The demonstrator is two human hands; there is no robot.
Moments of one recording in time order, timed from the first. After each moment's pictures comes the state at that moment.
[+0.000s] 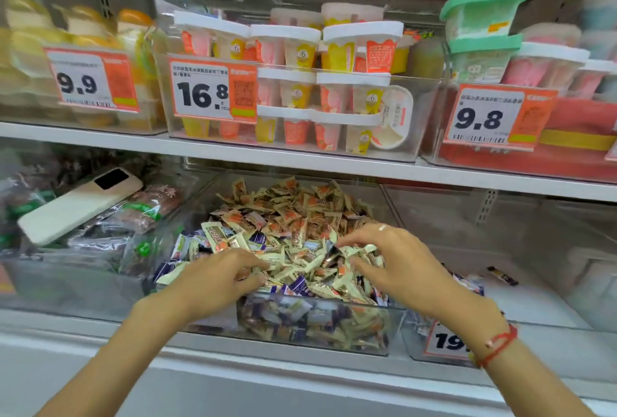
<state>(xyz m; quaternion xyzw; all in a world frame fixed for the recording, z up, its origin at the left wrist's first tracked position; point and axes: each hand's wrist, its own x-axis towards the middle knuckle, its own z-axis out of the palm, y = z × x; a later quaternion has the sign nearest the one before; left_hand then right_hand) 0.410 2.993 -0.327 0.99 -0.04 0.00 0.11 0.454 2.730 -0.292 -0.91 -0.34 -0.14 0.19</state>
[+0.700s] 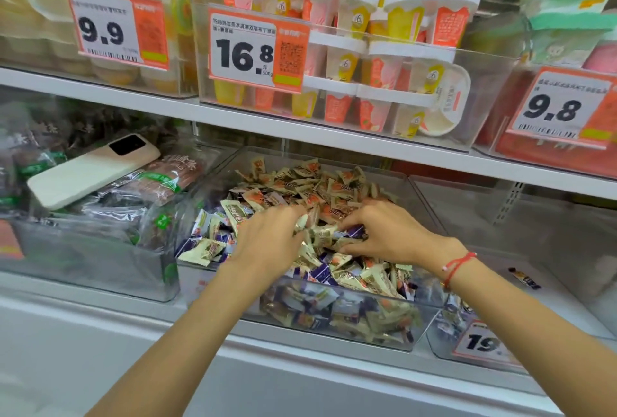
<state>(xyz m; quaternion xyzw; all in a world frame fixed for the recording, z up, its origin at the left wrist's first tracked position) 0.445 2.965 -0.328 0.97 0.00 0.20 0.15 0.524 2.784 -0.303 -0.92 -0.38 -0.08 -0.02</state>
